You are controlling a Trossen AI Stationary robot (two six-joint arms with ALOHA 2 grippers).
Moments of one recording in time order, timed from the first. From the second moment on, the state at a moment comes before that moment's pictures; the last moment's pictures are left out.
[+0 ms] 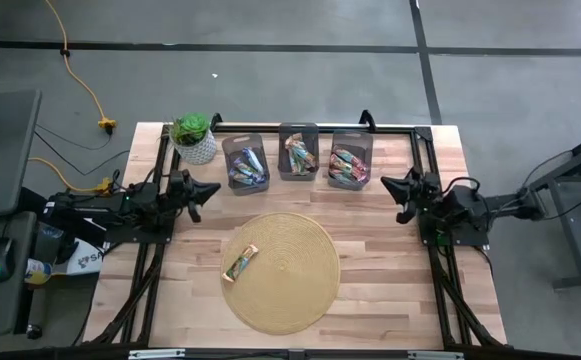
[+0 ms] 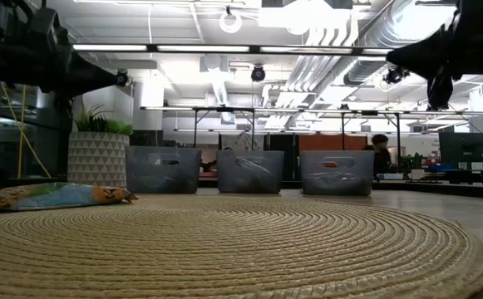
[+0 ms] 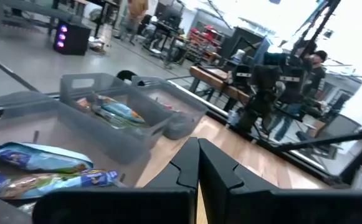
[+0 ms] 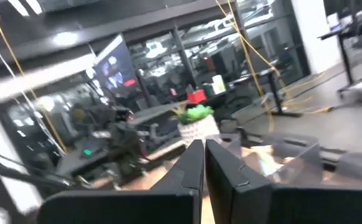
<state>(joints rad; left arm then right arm) -0.03 0.01 0.04 -0.01 -0.41 -0.42 0.15 0.02 0.01 0.26 0.56 0.28</state>
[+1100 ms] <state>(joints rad) -0.03 0.01 0.12 -0.12 -0.38 -0.25 -0.04 0.20 0.01 0.04 -0.08 0.10</state>
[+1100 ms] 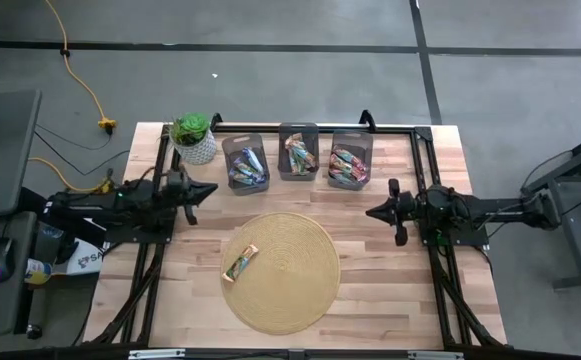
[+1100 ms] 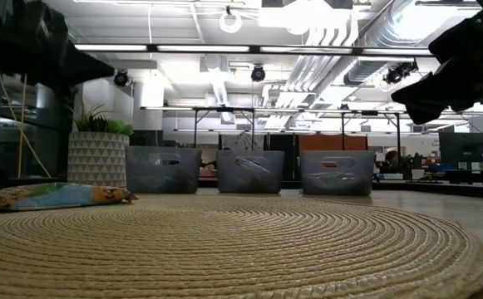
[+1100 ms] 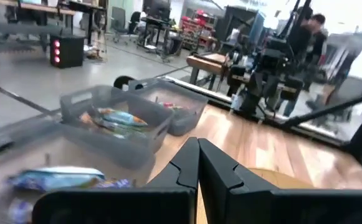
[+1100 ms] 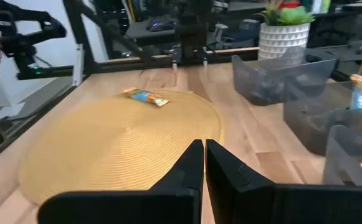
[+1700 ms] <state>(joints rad) -0.03 0.47 0.36 -0.47 0.00 -0.23 -0.04 0.20 0.01 0.03 0.02 0.13</state>
